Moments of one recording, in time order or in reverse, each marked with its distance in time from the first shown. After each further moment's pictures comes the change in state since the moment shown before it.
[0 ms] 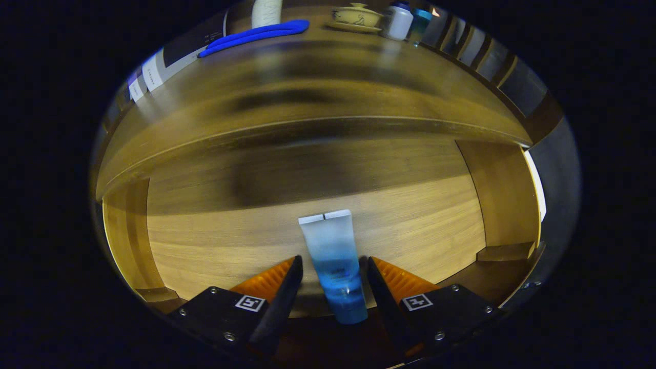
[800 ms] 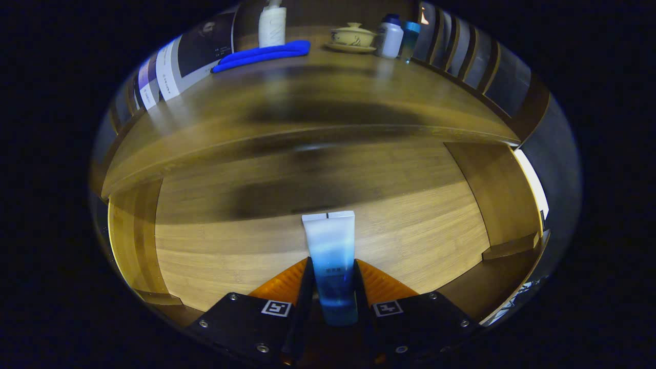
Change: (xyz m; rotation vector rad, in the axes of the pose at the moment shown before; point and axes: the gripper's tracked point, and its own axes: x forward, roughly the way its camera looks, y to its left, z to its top) arm -0.013 0.007 0.014 0.033 -0.195 -0.010
